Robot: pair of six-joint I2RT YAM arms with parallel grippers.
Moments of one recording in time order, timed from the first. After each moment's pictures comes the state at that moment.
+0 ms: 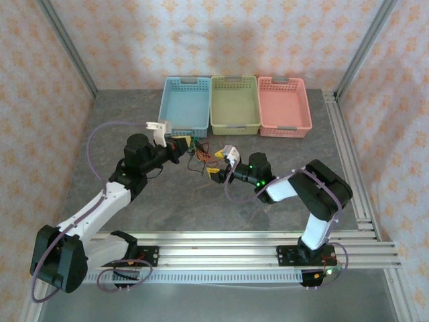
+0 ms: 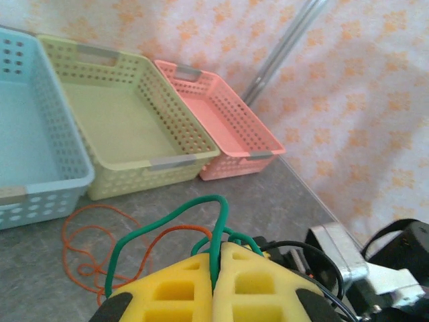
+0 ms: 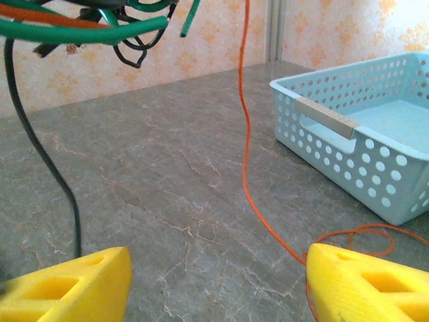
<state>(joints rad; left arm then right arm) -0.31 1.10 0.67 0.23 0.42 -0.44 0.63 1.76 0.56 1.07 -0.50 -0.06</state>
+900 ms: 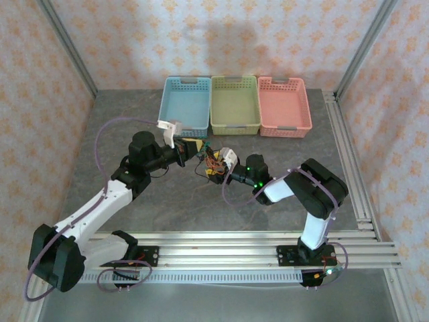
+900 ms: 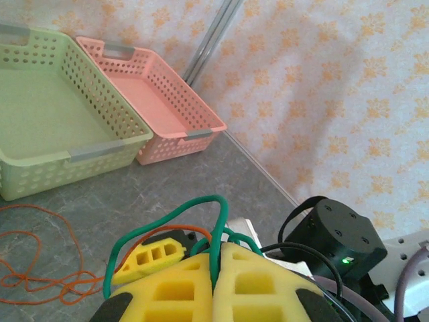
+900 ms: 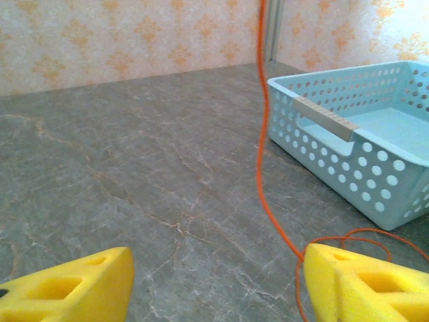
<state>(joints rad) -0.40 1.10 0.74 0.16 0.51 -0.45 0.65 1.80 0.57 1.08 -0.44 -0.13</state>
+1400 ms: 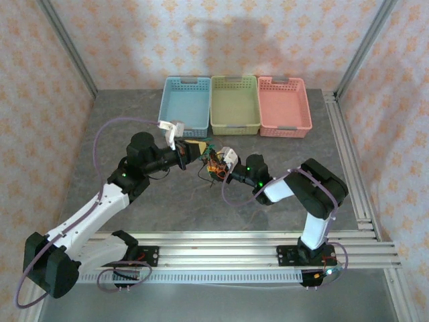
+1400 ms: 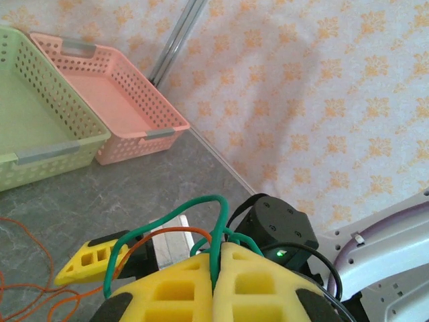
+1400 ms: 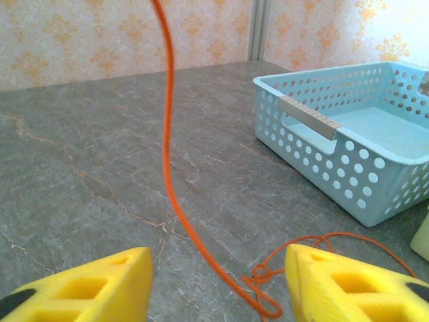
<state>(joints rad) -0.46 1.04 0.79 0.08 0.52 -0.51 0.65 1.80 0.57 1.08 -0.40 -0.14</state>
